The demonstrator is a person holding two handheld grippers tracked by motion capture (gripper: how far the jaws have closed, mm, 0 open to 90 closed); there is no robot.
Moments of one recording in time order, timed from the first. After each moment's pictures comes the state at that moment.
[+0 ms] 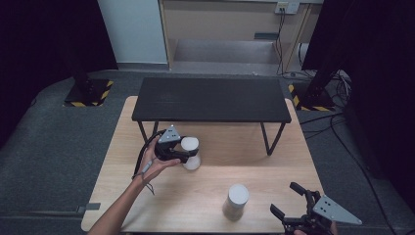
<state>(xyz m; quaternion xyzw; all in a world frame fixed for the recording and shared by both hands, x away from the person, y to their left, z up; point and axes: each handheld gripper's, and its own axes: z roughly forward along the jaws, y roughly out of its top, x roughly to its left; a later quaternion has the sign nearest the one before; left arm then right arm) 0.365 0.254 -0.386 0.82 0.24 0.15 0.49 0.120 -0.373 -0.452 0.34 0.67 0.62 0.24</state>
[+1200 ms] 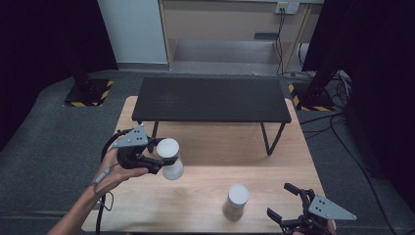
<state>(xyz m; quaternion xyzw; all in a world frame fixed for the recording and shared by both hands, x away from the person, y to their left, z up) 0.296 0.314 -0.277 0.83 0.17 0.13 0.51 0.136 -0.379 -0.450 0.30 0.70 0.62 0.21</state>
